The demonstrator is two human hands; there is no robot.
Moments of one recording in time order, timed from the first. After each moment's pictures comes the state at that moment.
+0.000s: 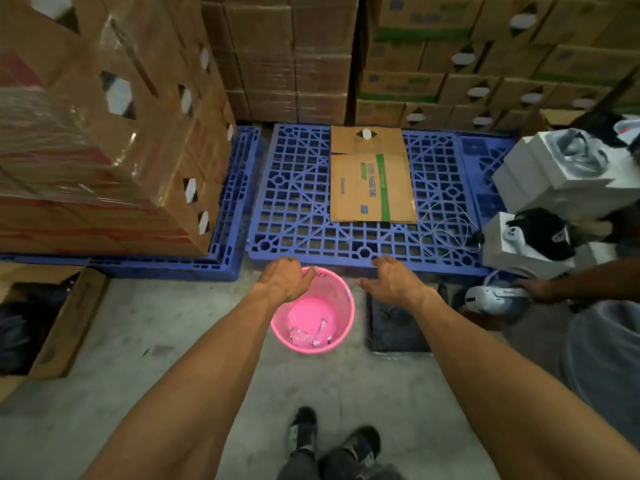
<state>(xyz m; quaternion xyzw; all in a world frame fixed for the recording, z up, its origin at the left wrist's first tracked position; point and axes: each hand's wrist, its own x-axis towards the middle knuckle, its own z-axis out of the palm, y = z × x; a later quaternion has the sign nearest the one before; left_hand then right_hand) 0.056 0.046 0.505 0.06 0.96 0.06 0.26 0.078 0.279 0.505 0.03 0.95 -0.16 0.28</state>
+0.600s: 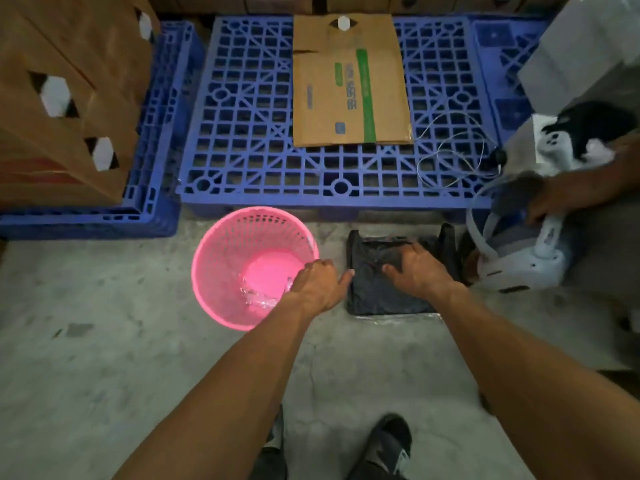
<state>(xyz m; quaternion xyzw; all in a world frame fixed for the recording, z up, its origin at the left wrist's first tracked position) 0.082 0.240 0.180 0.08 0.94 0.11 0.32 0.087 0.442 0.173 0.12 0.94 -0.14 0.29</state>
